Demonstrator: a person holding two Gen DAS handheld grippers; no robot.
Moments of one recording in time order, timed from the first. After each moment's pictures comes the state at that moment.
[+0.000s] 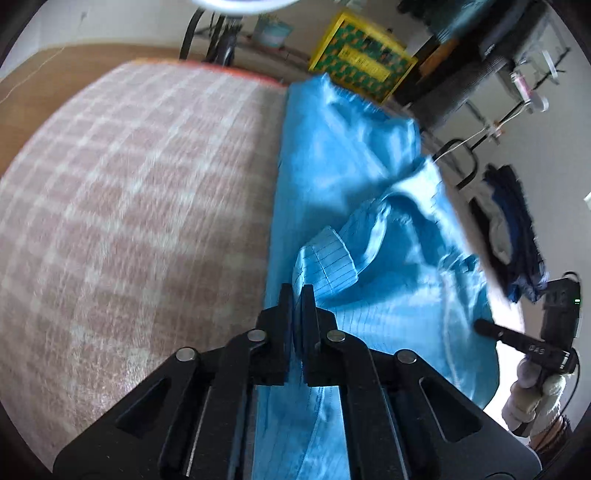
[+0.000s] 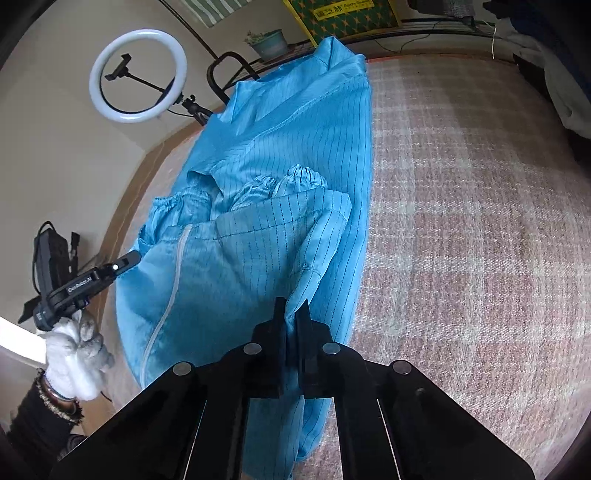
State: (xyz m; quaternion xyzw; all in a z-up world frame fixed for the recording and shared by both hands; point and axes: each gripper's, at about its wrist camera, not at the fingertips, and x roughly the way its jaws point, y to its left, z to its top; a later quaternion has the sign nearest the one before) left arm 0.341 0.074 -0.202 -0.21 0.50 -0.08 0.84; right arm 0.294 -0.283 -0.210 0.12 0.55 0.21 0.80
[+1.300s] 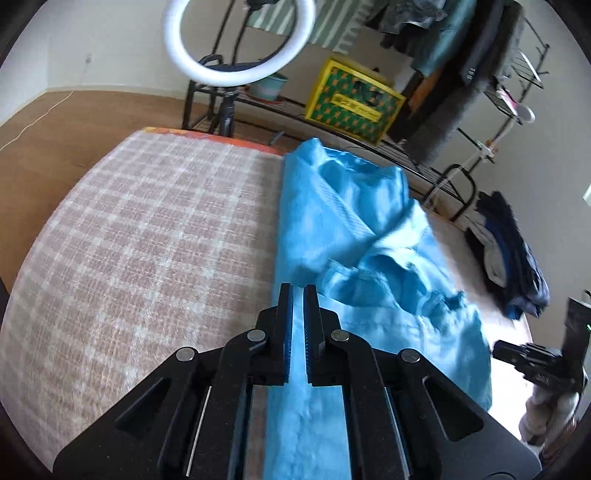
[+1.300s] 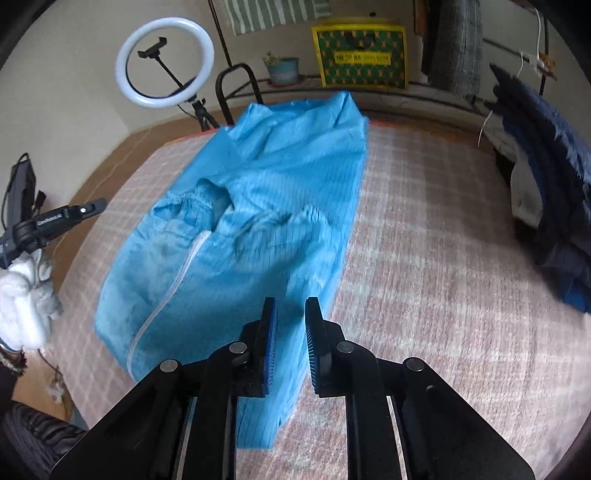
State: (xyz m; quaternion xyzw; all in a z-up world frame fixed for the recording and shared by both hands) left arm 0.326 0.077 -0.137 -0.17 0.42 -0.07 0.89; right arm 0.266 -0.281 -0.159 0.02 0.52 0.19 0.83
